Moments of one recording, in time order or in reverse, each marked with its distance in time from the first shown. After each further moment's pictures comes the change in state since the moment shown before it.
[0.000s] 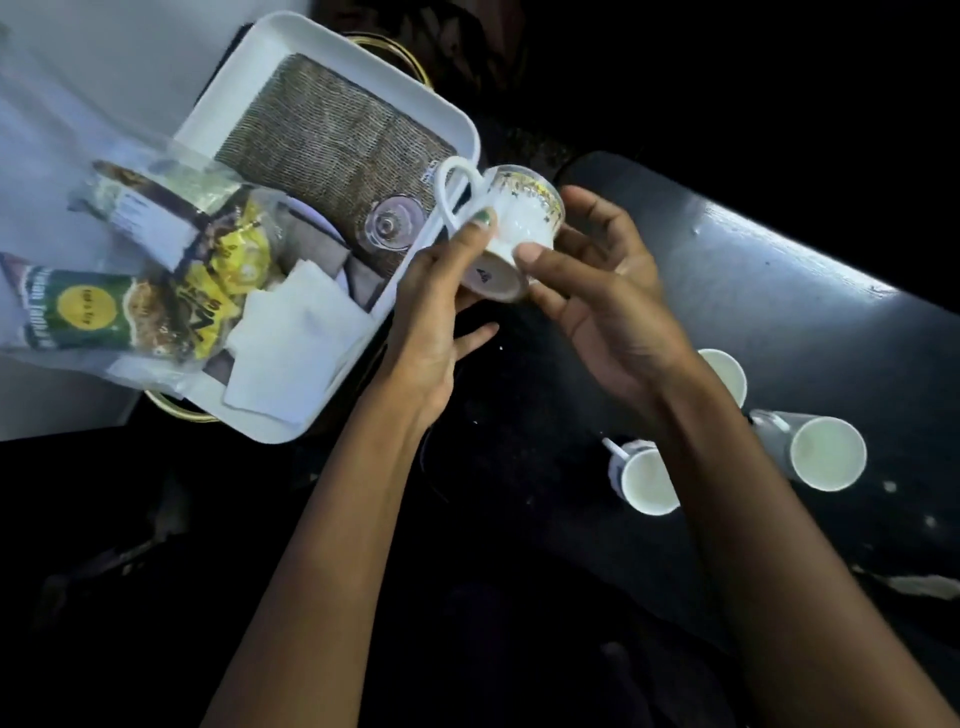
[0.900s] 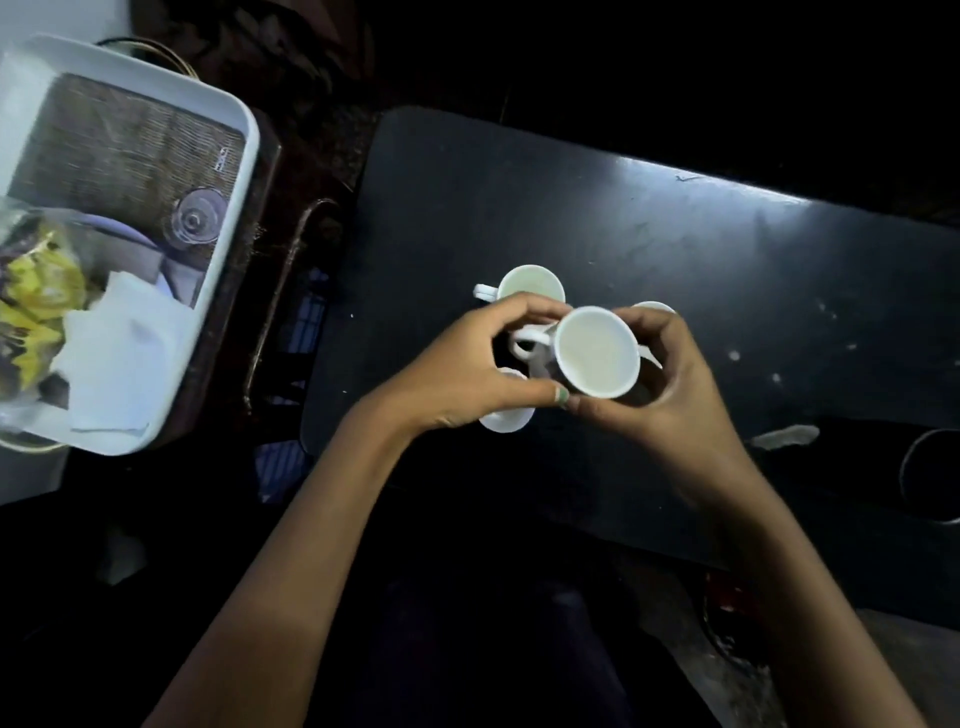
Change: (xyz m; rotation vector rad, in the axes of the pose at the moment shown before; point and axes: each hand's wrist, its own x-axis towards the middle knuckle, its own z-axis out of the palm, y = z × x) left_hand -0.071 -0.085 0.111 0.766 -0.778 0.179; right_hand -0.177 -0.002 -0.176 -0.543 0.312 -0.170
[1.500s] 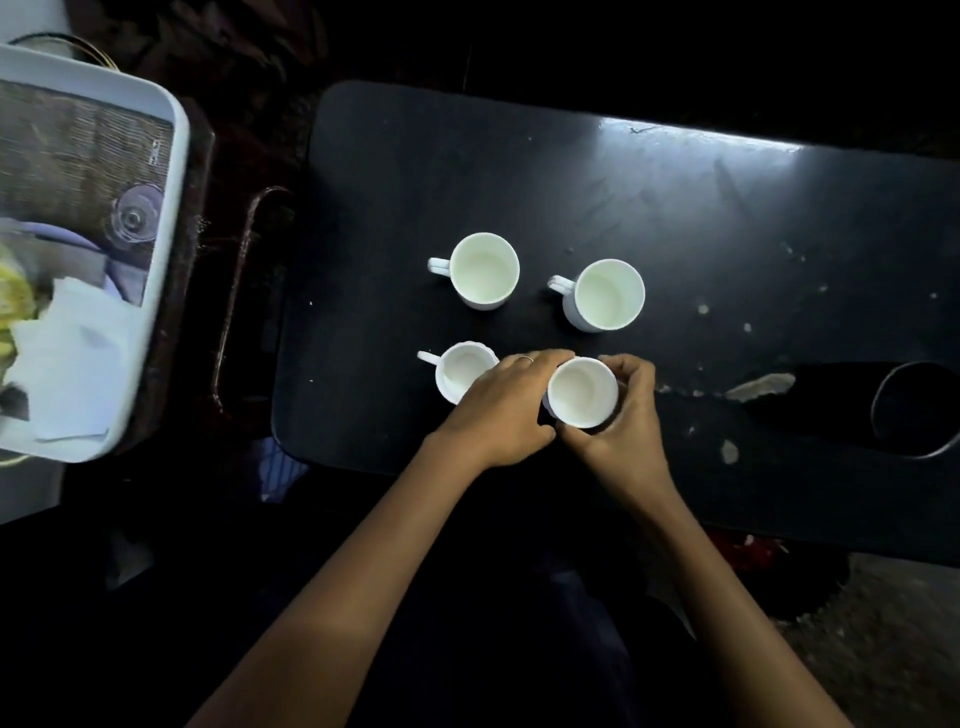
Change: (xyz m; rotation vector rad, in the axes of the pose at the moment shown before) left_hand 0.017 -0.053 0.087 0.584 -0.155 -0.055; right_hand -0.027 0.110 -0.007 -0.132 0.216 0.110
